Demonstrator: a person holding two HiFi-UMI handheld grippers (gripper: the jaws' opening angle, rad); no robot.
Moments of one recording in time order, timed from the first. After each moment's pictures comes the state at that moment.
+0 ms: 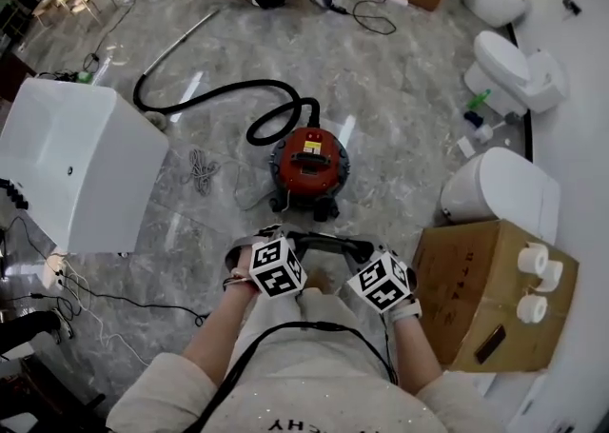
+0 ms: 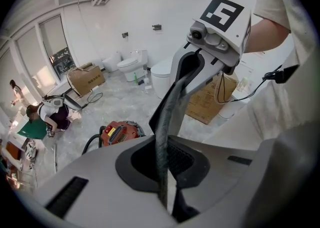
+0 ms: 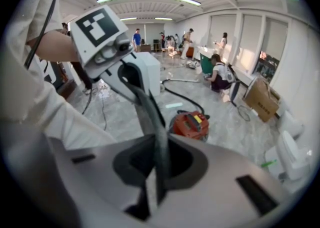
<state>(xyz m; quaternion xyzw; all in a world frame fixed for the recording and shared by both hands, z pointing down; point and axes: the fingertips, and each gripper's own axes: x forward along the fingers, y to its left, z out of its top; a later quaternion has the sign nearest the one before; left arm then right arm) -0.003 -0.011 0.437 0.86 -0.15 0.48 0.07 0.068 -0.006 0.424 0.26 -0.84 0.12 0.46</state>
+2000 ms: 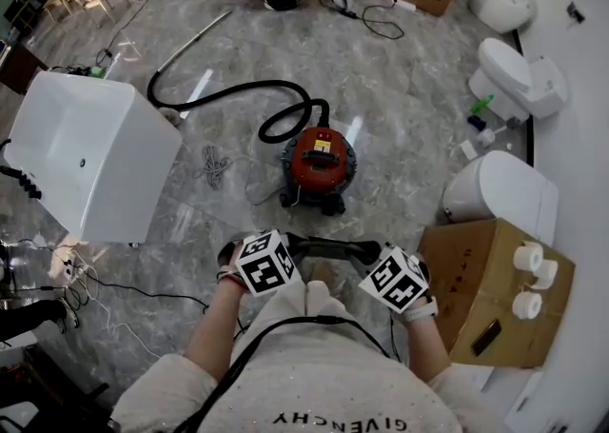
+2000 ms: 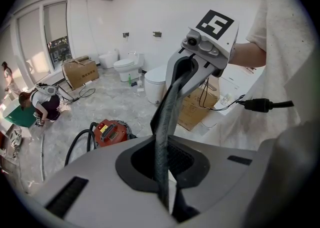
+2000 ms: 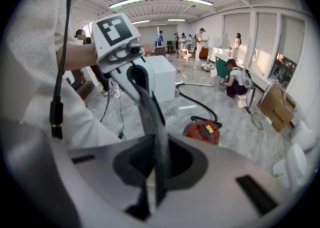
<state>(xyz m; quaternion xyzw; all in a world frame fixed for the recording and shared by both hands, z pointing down) -0.025 0.028 0.347 0.87 -0.11 0.45 0.14 0.042 0.024 0.332 0.17 -0.87 0.12 0.45</state>
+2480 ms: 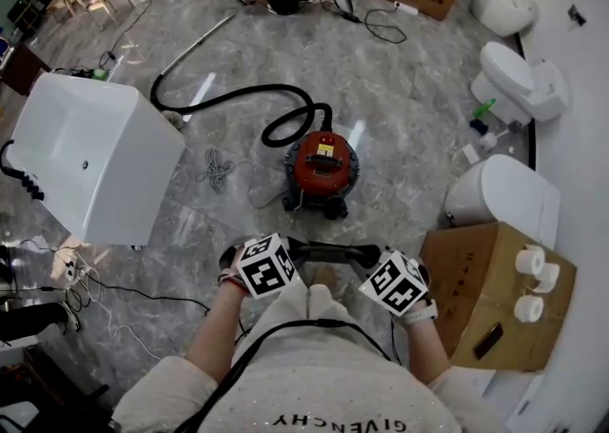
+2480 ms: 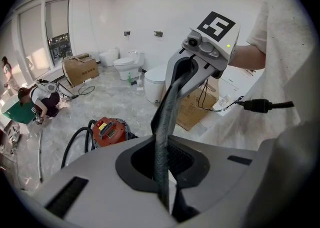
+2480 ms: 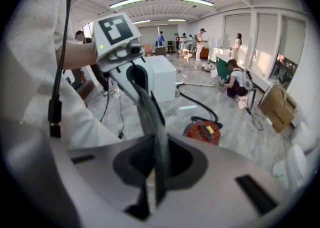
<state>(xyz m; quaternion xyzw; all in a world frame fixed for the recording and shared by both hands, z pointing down) -0.031 0.032 0.349 0.87 -0.11 0.45 0.16 0.036 0.024 0.335 0.17 -0.87 0.12 0.45</state>
